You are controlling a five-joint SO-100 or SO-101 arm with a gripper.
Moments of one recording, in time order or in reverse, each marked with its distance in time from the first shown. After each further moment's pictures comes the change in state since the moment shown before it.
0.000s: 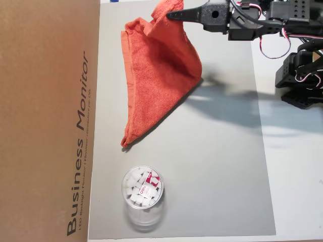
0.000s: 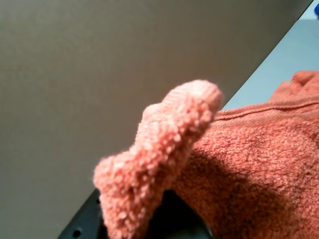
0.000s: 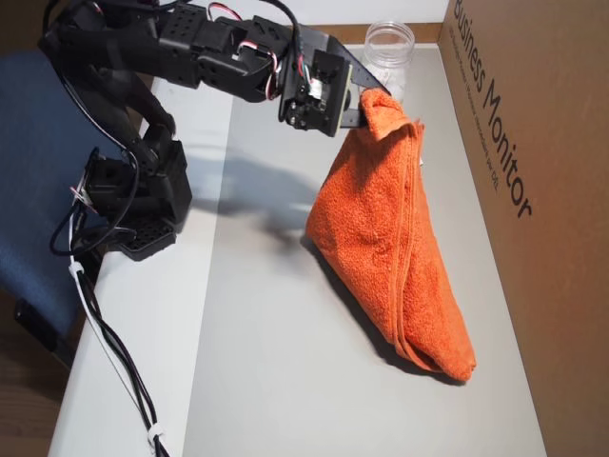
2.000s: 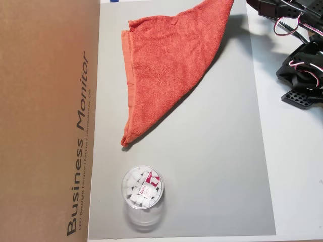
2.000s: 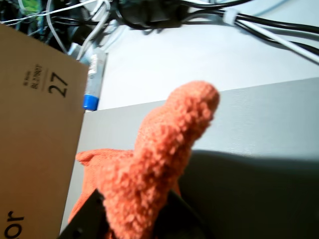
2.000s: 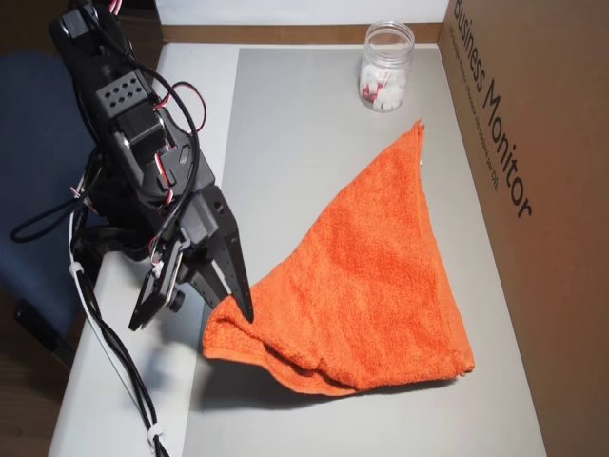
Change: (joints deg) arm 38.7 22.7 29.4 9.6 -3.9
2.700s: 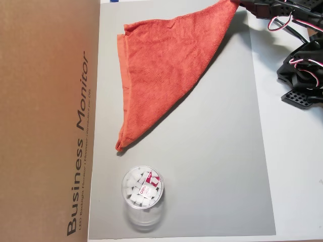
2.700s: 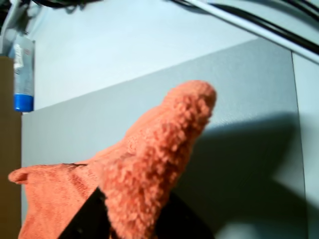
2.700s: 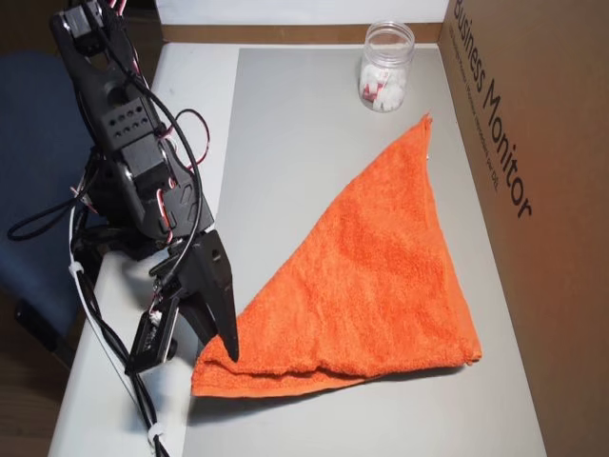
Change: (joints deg) arm 6.3 -10.5 1.2 0.0 -0.3
